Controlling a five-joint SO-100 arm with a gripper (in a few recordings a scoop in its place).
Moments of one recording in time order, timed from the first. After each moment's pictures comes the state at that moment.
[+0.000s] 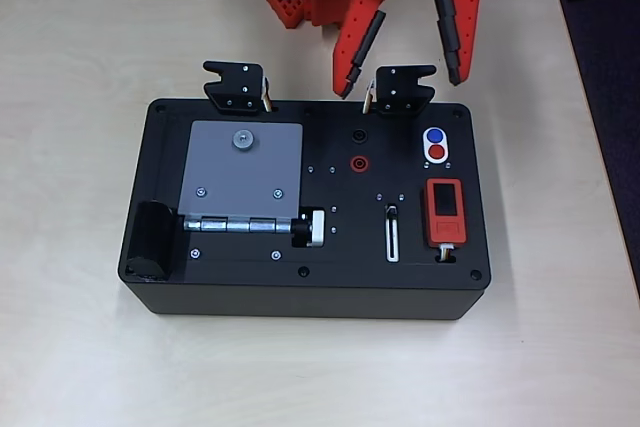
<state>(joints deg) -23.1 133.2 118.0 52.6 95.1</state>
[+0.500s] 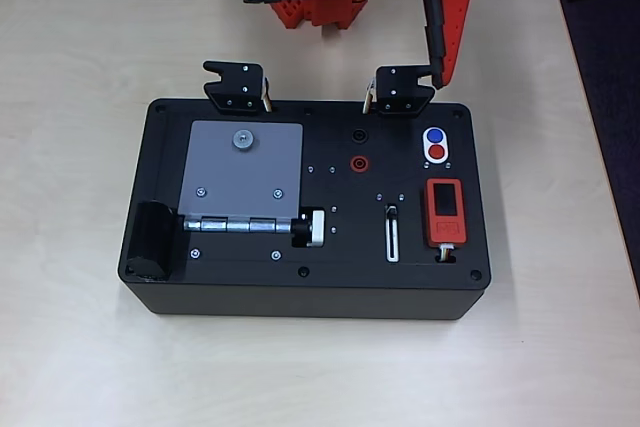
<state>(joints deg) -20.9 130.0 113.6 61.7 91.1</state>
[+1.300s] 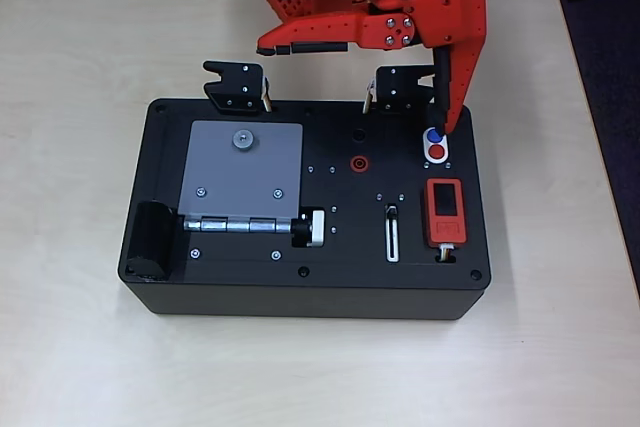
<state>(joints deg) -20.7 110.0 102.5 63.4 95.4</state>
